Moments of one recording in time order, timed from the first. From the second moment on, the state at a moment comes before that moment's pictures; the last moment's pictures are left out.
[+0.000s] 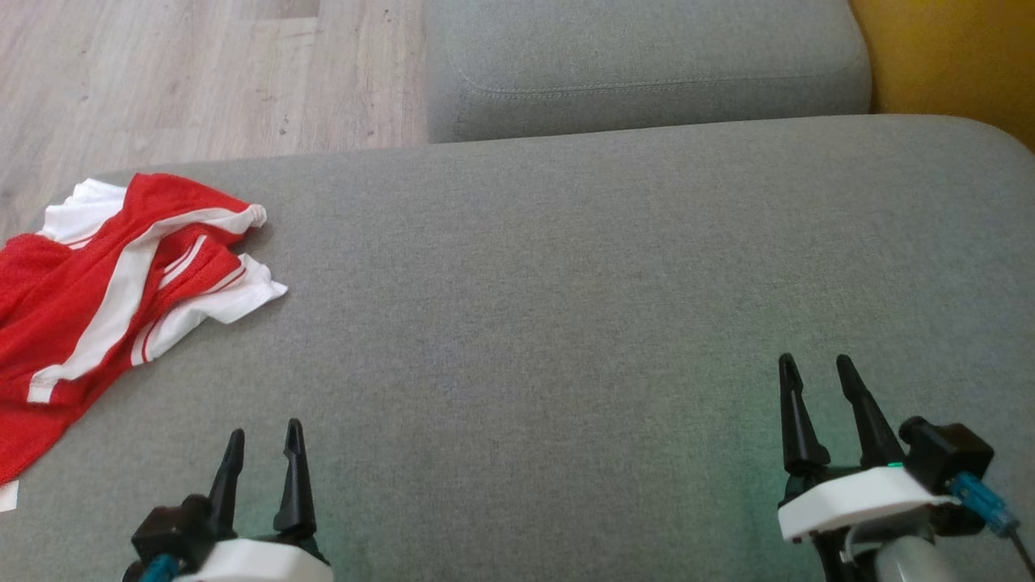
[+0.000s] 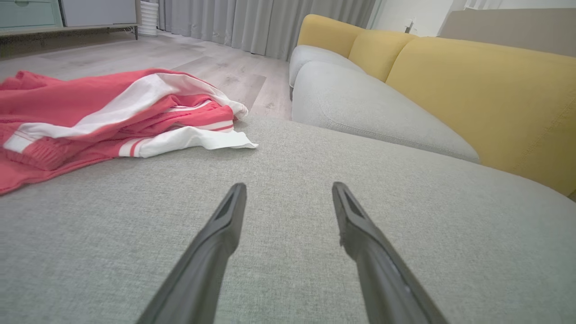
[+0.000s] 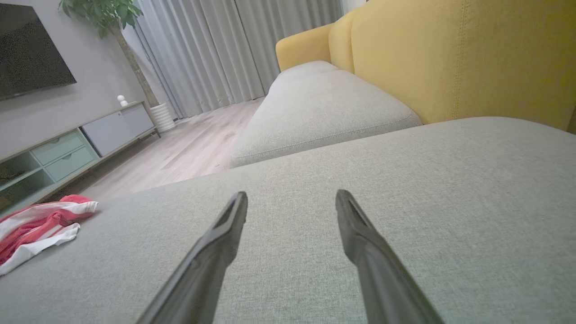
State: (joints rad) left arm 0.03 0.07 -0.06 0.34 -0.34 -0.11 -0.19; right arm 0.01 -0.04 0.05 0.27 0.28 0.12 -0.19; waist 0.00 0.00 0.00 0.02
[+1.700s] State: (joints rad) left arm 0.02 0.07 -0.03 0.45 -0.16 -0.11 -0.25; right arm 0.03 -0.04 0.07 0.37 0.12 0.12 -0.25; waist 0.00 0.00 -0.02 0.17
